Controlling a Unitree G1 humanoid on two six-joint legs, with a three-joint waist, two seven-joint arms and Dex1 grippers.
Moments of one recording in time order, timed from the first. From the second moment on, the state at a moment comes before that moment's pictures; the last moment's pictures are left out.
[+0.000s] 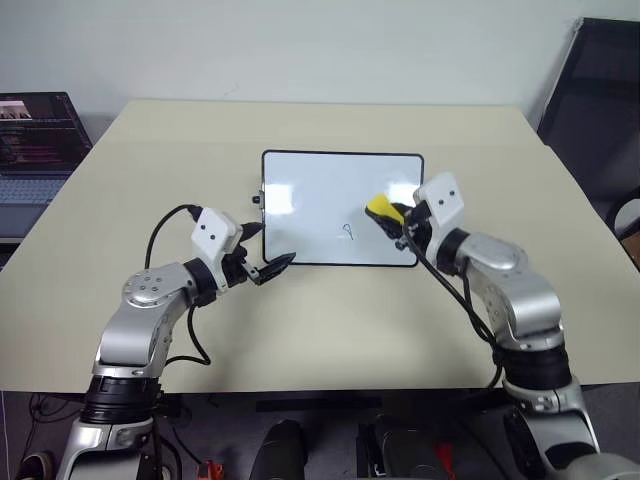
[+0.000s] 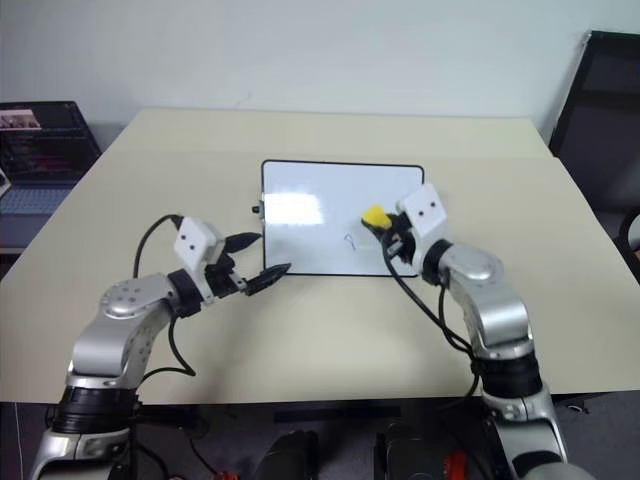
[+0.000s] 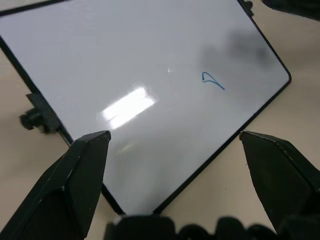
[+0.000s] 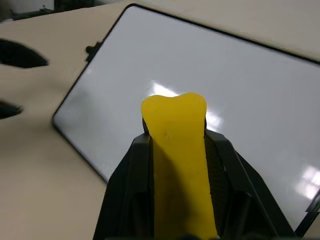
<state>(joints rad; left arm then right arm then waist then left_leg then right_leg) -0.30 0.58 0.10 -0.11 -0.33 0.37 -0.77 -0.43 -0.29 0.05 -0.41 0.18 0.80 0.55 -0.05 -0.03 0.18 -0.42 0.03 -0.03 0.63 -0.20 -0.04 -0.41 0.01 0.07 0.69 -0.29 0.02</state>
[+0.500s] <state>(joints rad) -0.28 0.59 0.10 -0.12 -0.37 0.38 -0.81 -0.28 -0.39 0.19 -0.42 0.11 0.59 0.55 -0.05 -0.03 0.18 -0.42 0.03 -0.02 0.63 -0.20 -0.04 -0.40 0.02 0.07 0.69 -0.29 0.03</state>
